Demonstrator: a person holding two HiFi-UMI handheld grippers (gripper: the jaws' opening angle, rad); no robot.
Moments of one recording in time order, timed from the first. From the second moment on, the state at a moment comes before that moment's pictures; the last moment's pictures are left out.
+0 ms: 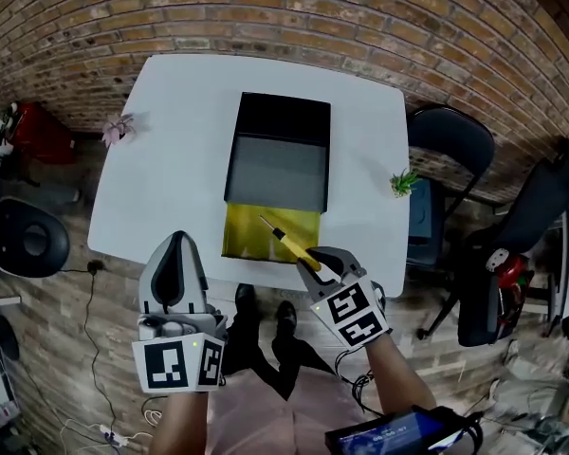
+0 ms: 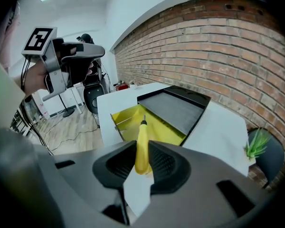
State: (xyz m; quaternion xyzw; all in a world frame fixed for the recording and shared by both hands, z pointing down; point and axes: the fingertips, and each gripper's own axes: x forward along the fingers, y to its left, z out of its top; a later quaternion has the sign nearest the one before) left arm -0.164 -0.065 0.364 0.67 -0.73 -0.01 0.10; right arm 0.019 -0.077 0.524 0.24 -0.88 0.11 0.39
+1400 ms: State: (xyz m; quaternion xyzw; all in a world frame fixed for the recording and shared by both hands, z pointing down) left arm -0.181 -0.097 0.348 0.70 -0.71 0.00 0.08; right arm -0.016 -0.128 0.487 0.29 -0.88 0.10 0.35
